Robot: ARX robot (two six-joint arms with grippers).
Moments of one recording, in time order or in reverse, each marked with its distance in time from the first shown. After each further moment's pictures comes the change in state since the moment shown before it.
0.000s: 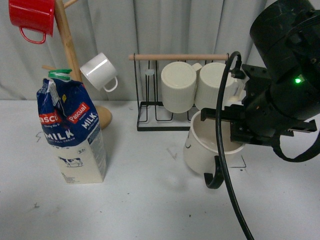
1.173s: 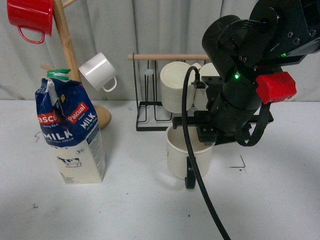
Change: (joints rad) left arm 0.000 0.000 0.000 0.000 0.000 0.000; right arm 0.055 0.228 0.338 -0.265 -0.003 -0.117
